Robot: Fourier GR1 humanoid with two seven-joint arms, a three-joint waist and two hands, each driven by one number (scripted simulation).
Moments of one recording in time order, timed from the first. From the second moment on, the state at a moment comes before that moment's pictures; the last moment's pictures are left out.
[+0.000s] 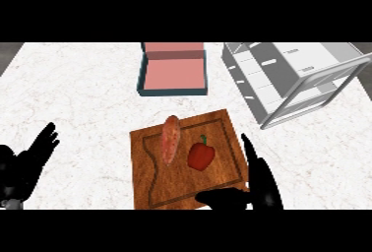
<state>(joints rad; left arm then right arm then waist) 0.06 0.49 -0.03 -1.36 0.27 0.07 0.09 -0.19 -0.33 0.75 -1.83 0.30 -0.65 1.21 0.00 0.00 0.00</state>
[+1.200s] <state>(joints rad) 0.04 0.43 0.04 -1.35 0.19 0.01 0.10 -0.24 -0.05 0.59 -1.50 0.36 -0.61 1.07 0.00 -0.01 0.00</state>
